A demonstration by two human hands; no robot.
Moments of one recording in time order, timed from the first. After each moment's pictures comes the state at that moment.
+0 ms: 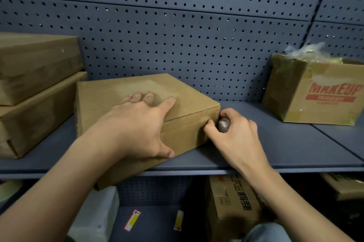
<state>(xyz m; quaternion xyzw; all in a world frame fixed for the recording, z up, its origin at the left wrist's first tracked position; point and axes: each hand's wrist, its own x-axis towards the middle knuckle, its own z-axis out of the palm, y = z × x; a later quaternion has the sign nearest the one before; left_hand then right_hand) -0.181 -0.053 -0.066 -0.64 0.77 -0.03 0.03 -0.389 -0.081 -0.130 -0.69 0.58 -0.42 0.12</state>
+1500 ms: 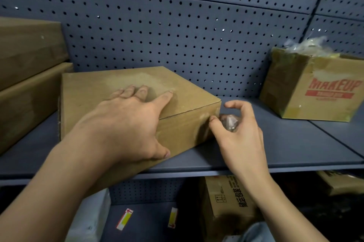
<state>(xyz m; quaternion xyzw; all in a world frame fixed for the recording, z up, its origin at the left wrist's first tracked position) -0.178 -0.054 -0.071 -0.63 0.77 -0.03 0.01 -0.379 -0.068 -0.137 -0.60 0.57 -0.52 0.21</state>
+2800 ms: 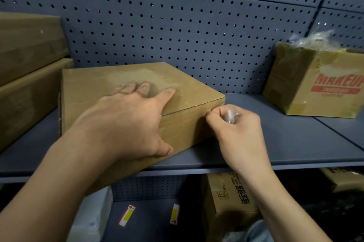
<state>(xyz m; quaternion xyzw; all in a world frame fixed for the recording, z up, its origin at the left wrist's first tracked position) -0.176 -0.055 -0.073 -0.64 0.77 -0.03 0.01 -0.361 -0.063 -0.126 -0.59 0.52 -0.55 0.29</state>
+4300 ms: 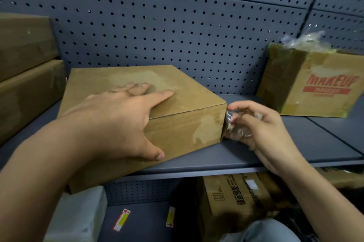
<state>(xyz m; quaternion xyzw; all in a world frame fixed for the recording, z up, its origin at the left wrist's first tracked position) -0.168 -0.059 -0.065 -0.62 0.78 -0.01 0.02 -0.428 -0.092 -0.132 -0.58 0.47 -0.56 0.38</state>
